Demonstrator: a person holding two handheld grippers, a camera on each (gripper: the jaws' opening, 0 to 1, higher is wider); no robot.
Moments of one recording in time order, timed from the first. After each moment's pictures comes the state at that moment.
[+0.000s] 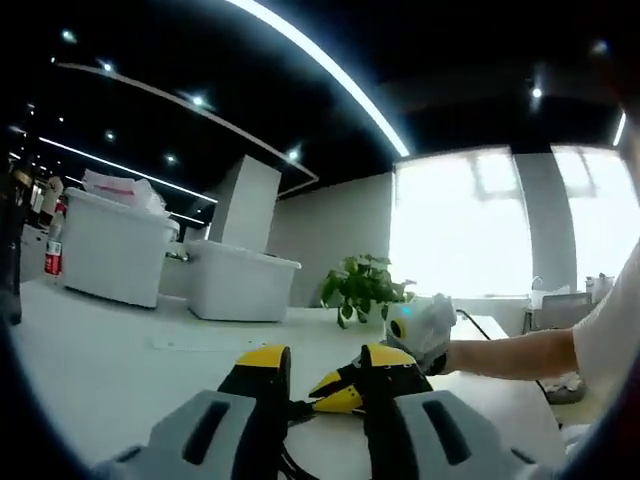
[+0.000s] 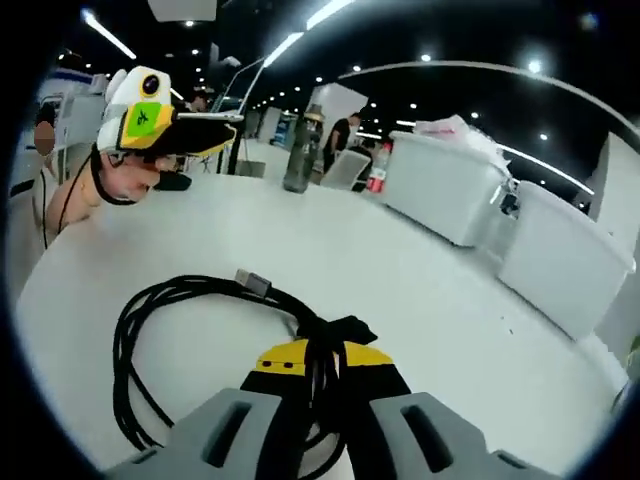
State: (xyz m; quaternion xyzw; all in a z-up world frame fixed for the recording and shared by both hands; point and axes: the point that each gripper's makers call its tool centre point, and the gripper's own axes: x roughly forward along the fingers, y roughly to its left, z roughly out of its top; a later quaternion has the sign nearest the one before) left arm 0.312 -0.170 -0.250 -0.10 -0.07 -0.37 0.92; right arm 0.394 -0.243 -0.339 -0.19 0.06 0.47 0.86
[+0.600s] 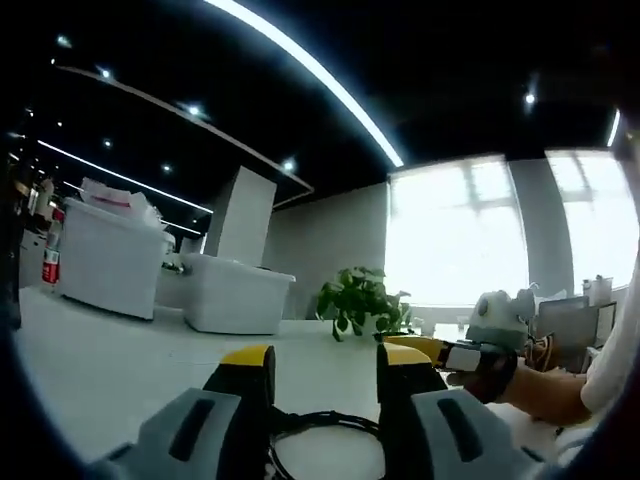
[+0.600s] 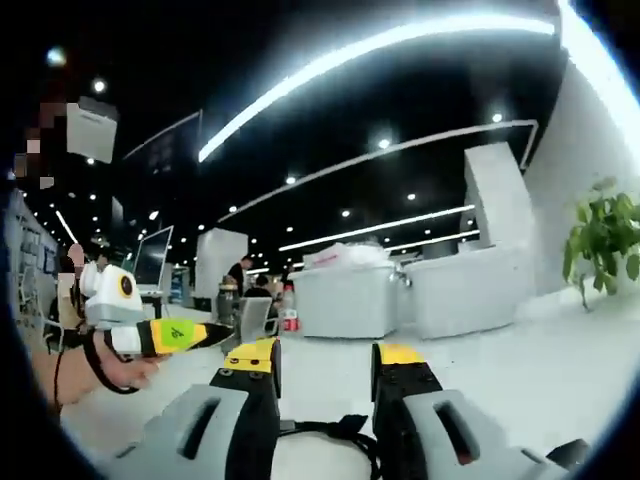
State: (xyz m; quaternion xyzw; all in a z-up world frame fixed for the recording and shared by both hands) left arm 0.304 -0.165 -0.230 -0.12 -0.10 -0.37 0.92; right arm 0.327 -0.291 -0.226 0.09 -0.14 0.25 0.95
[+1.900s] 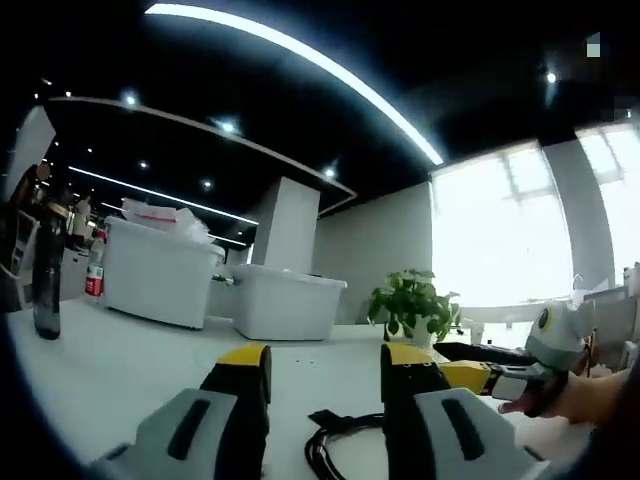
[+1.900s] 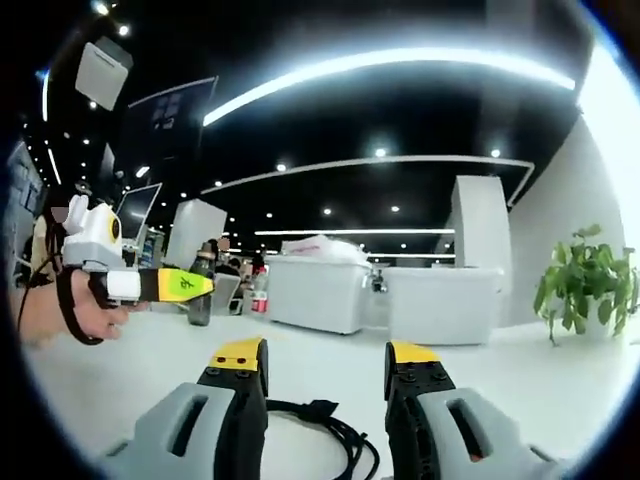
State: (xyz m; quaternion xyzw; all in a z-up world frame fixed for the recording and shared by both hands) left arm 0.327 -0.131 -0.237 -0.11 -0.11 -0.28 0.95; right arm 0.329 -0.282 -0.258 -0.03 -0.13 0.22 0.97
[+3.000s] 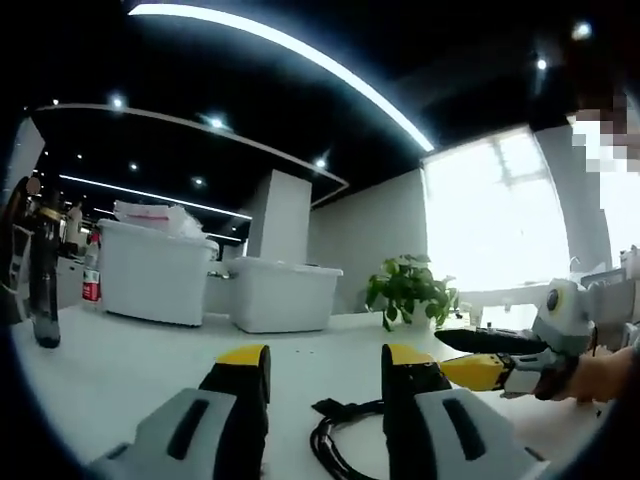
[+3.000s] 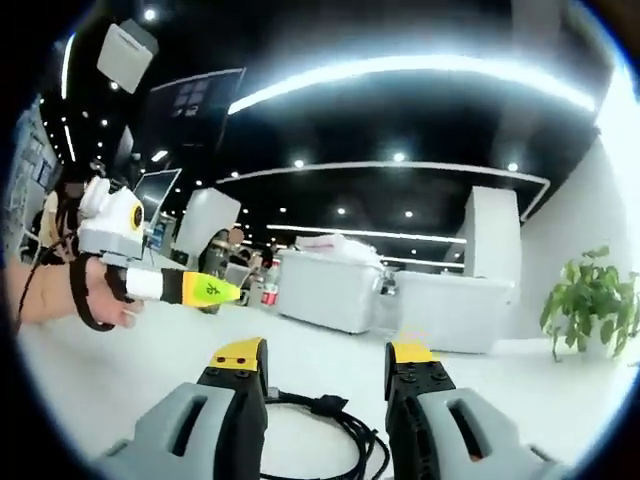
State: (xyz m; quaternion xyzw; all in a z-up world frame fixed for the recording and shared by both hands) left arm 0.325 -0.135 -0.244 -0.06 -0.10 -0.29 0.95; right arm 0.316 -0.262 -0.270 -0.04 -0.11 0.25 0.96
